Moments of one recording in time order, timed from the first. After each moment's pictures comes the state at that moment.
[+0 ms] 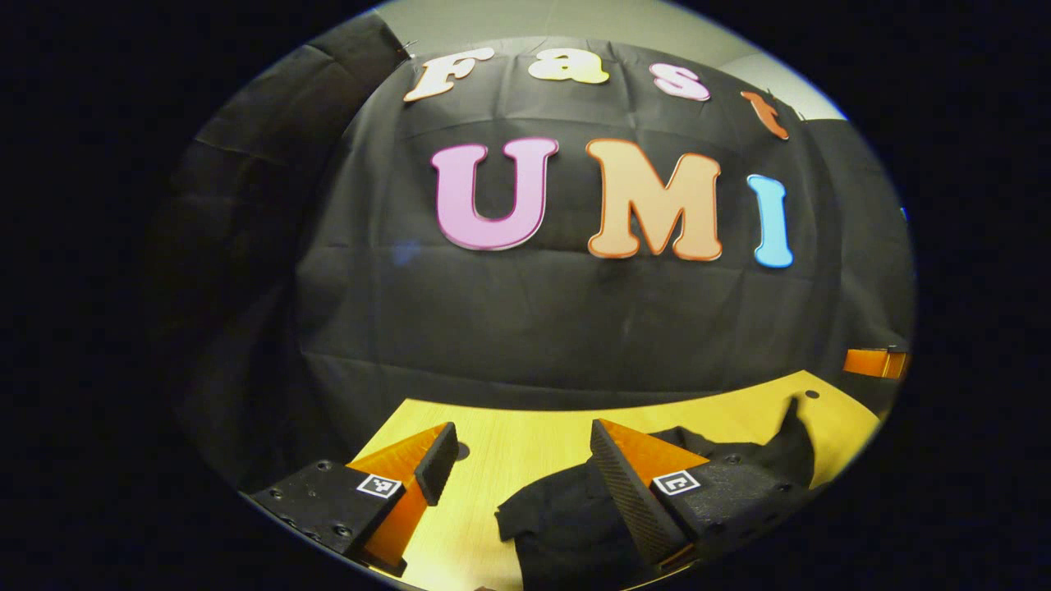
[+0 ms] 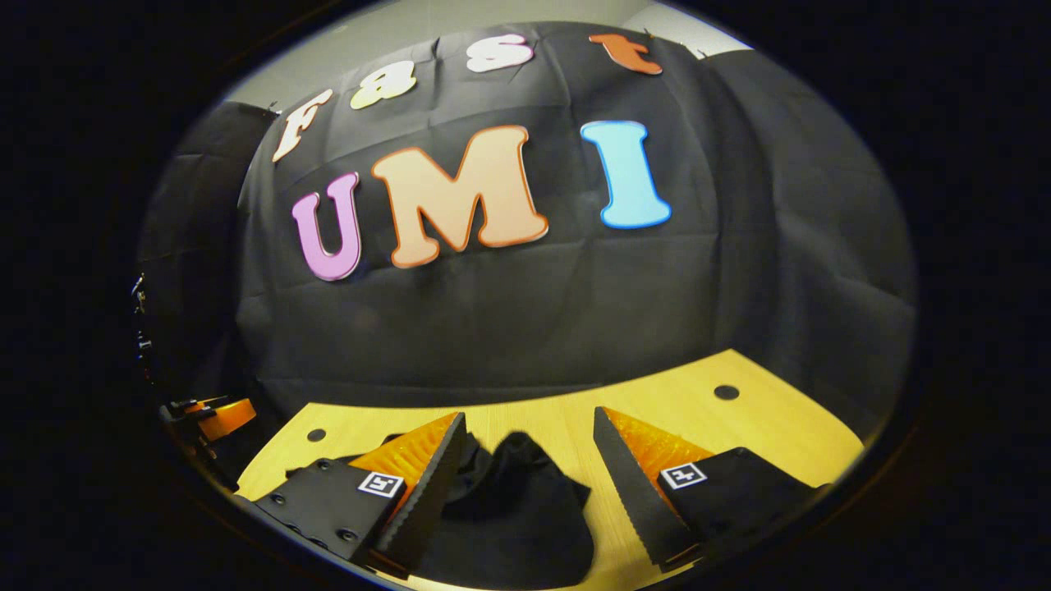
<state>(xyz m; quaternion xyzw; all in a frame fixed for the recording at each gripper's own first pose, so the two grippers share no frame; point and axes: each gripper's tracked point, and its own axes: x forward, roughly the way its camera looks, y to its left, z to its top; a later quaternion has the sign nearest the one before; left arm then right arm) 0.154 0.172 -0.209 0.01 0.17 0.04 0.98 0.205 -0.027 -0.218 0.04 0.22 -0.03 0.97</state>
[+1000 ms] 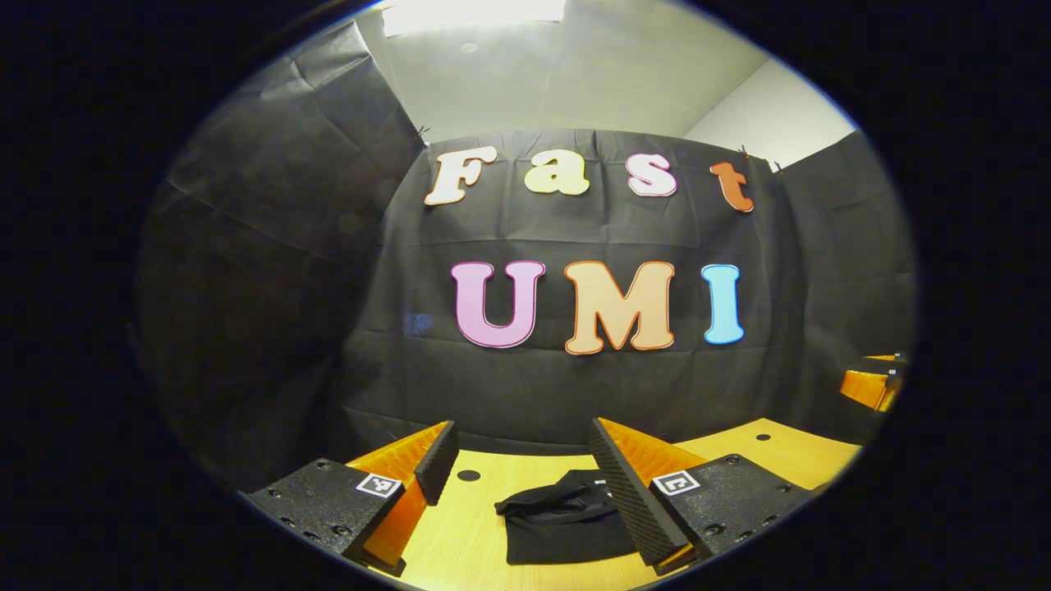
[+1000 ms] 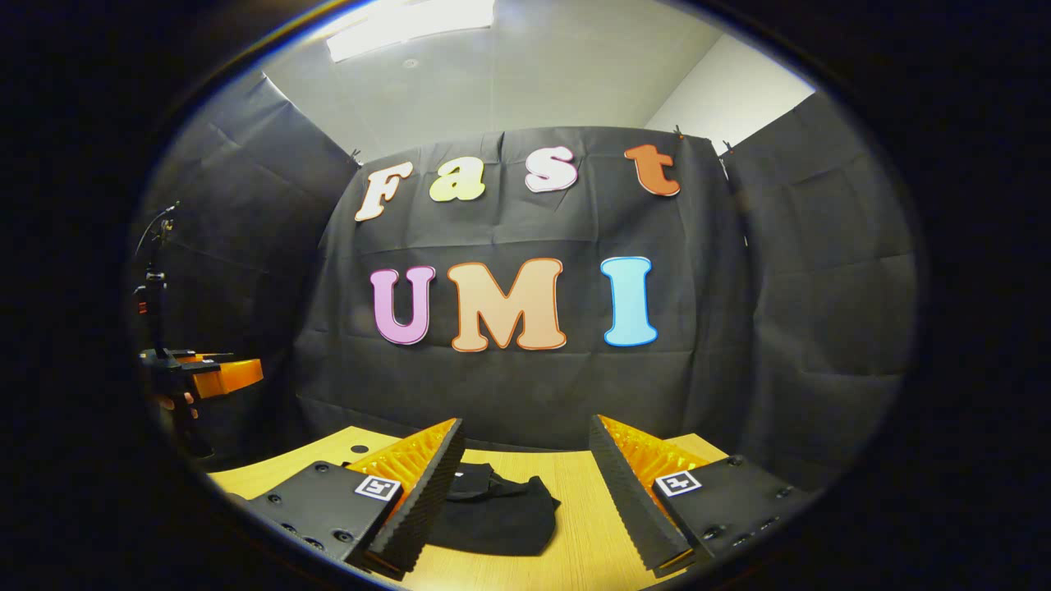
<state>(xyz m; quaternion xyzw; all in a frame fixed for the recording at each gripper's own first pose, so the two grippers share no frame) -0.027 0.121 -0.034 0.02 0.04 0.05 1.00 -0.011 -0.033 -0.077 -0.02 0.07 0.02 1.00</state>
